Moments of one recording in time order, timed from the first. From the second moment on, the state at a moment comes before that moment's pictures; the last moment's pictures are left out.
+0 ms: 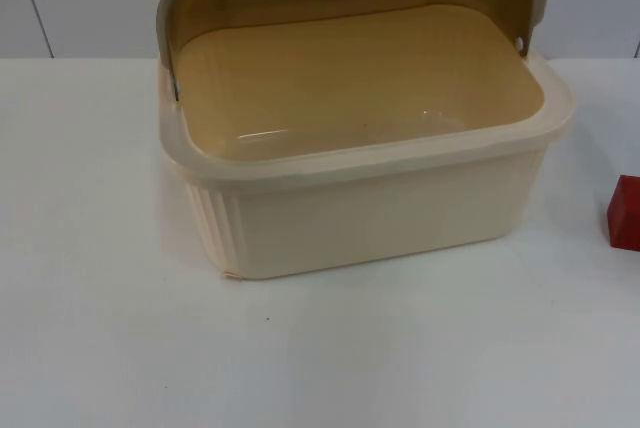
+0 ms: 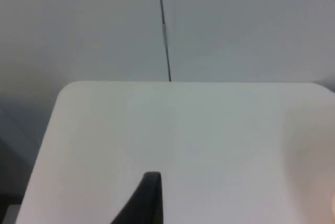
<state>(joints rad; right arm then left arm) 0.06 0.90 -1.05 -0.24 0.71 0.12 0.10 1.35 -1.27 -0.05 0.59 0.07</state>
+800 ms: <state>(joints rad) 0.06 0.97 -0.84 -0.12 0.63 0.22 0.10 1.34 -1.27 -0.12 0.61 0.07</state>
